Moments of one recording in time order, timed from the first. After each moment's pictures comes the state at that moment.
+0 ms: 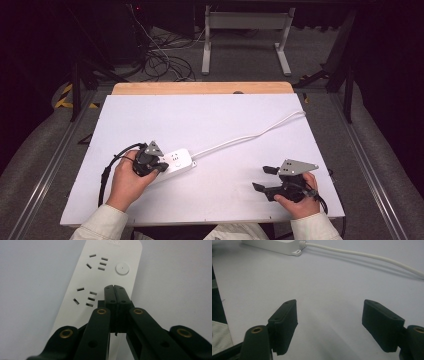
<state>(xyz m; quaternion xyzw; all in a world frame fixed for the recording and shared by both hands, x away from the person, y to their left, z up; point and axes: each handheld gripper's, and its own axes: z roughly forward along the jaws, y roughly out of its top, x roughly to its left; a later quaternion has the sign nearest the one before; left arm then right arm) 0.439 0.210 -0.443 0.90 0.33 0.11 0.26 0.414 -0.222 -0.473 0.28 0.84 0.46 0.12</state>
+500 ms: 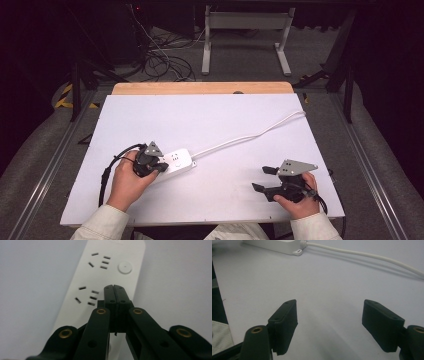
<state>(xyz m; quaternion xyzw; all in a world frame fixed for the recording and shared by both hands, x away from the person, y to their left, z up) 0.439 0.210 -0.445 0.90 0.34 0.12 0.26 0.414 -0.221 -0.474 0.28 0.84 0.46 0.12</state>
